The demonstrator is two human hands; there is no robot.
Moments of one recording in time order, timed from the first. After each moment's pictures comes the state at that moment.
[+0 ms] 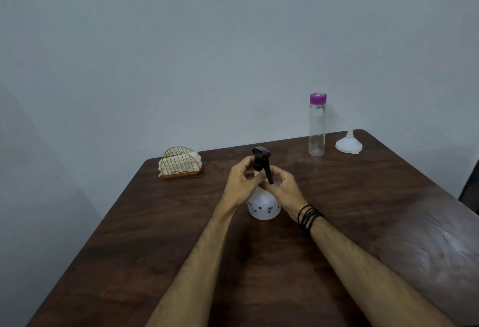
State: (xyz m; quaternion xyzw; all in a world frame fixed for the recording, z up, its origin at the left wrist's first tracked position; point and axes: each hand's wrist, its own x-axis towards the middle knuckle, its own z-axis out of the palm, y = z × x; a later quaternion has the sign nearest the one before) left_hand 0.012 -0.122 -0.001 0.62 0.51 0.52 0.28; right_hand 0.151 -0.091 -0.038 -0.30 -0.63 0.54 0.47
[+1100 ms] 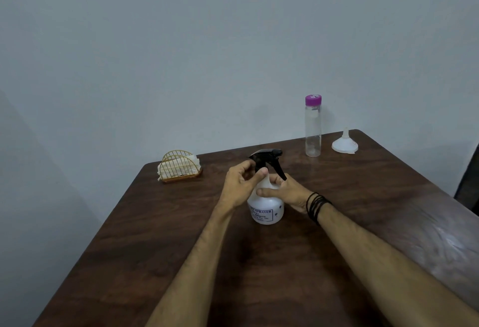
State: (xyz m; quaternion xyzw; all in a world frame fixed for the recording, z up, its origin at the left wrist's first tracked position) left_hand 0.008 -0.123 -0.003 0.63 0.52 0.52 0.25; right_hand 0.172 -0.070 -0.035 -0.29 -0.67 0.61 0.30
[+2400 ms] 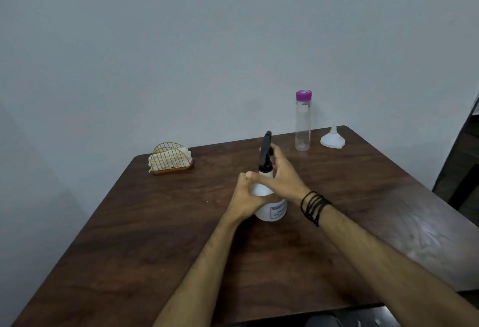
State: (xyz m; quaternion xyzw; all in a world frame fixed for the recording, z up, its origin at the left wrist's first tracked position) left_hand 0.042 -0.147 -0.042 0.59 0.58 0.44 0.34; right_hand 0.180 -0.108 -0.005 -0.35 -0.72 0.42 0.42
